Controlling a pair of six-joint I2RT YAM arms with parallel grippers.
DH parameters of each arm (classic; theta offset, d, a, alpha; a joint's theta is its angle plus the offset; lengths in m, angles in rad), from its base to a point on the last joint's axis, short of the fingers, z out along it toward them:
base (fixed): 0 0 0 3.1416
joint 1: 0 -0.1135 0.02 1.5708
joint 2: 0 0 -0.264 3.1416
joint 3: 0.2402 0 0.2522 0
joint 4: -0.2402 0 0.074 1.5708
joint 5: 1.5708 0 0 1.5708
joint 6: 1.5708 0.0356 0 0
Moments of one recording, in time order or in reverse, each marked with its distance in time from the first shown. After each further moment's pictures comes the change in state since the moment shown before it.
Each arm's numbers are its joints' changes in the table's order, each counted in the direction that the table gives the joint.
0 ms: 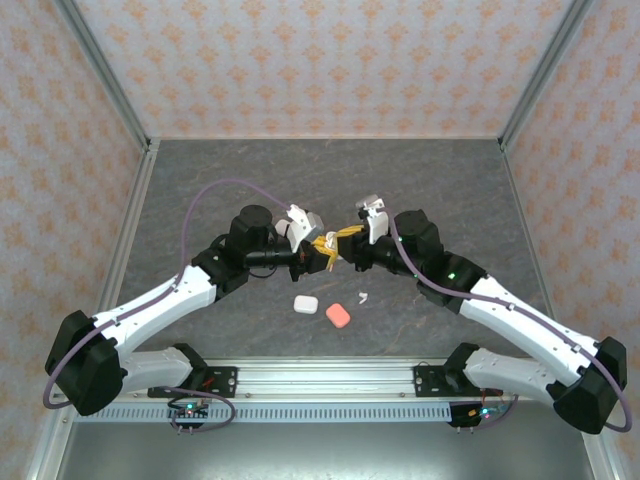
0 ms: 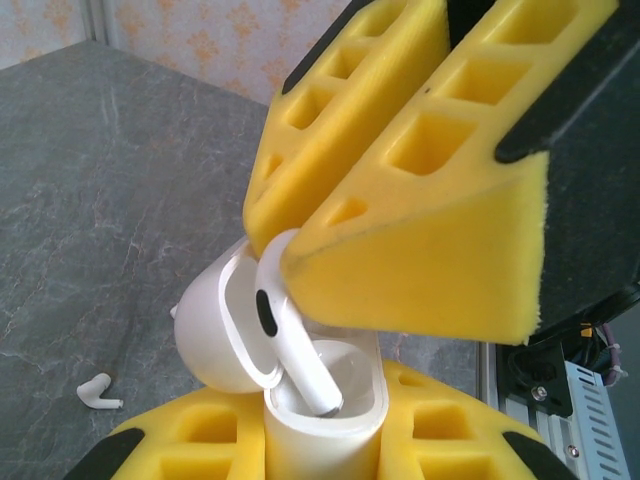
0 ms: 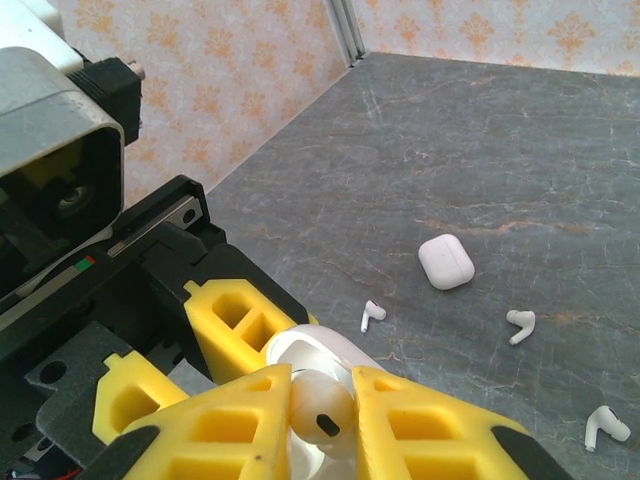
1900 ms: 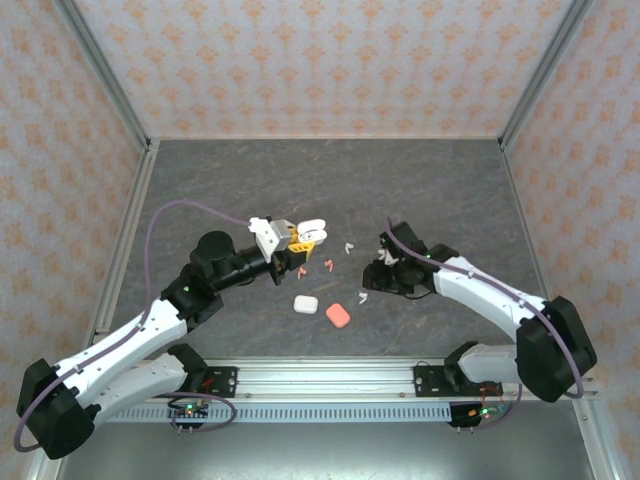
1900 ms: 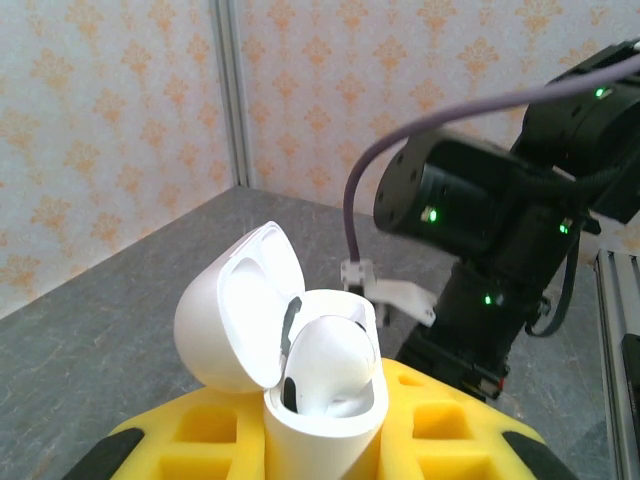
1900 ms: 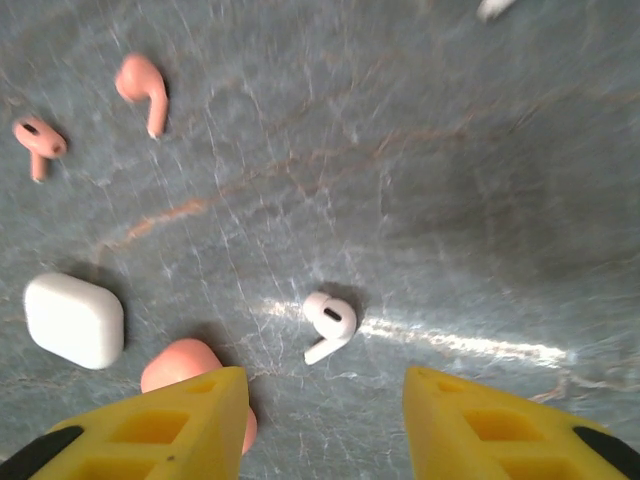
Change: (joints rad) left arm 0.006 -0.306 -0.192 0.178 -0.249 0.076; right arm 0.190 0.270 -0.115 -0.410 -0.020 0.359
